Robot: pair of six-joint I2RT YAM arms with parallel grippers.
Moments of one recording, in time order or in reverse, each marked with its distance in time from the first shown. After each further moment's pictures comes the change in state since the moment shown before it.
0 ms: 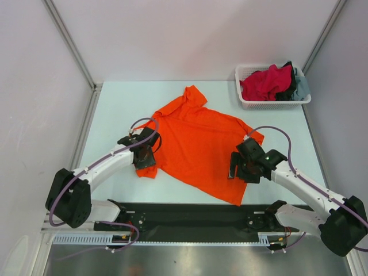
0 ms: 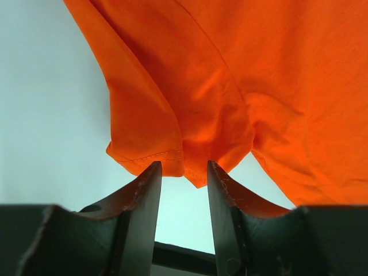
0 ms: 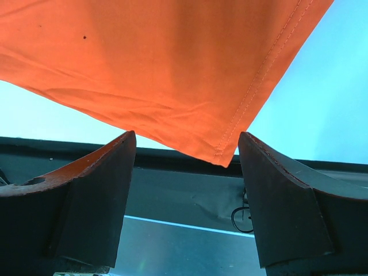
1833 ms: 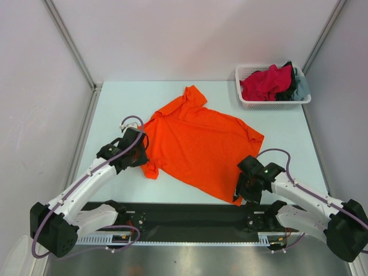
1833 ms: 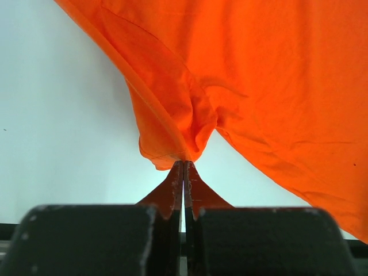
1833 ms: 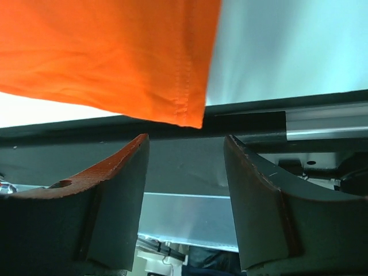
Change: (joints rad) left arm 0.036 -0.282 -0.010 -0.006 0.070 0.127; right arm 0.056 -0.077 -0.212 -0.089 -0.138 0.270
